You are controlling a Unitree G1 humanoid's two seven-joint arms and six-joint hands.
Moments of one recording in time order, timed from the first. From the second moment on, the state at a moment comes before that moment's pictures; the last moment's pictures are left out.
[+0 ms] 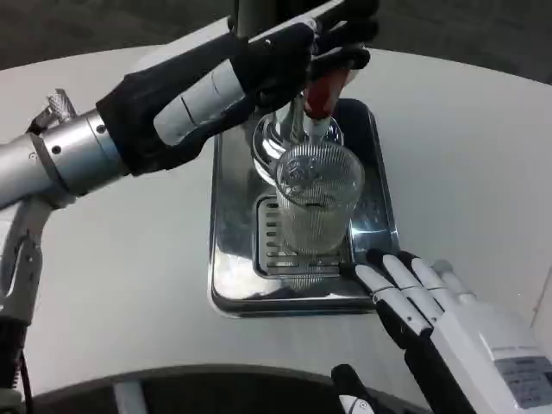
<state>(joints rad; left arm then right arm) -0.87 0.52 0.07 0.29 -0.31 -0.21 -1.04 0.51 -0.09 0.21 -0.92 -1.09 -0.10 0.26</state>
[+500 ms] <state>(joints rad) -0.81 0.64 0.02 0.20 -0.03 -0.62 -0.91 0.52 -0.08 0.21 -0.91 -1.09 -0.10 0.26</state>
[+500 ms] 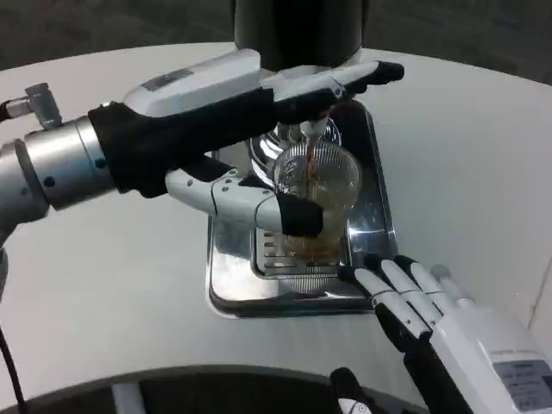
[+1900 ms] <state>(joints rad) -0.75 0.70 -0.02 0.13 -0.01 -0.64 -0.79 0.17 0.05 0.16 -0.63 -0.82 0.21 0.18</state>
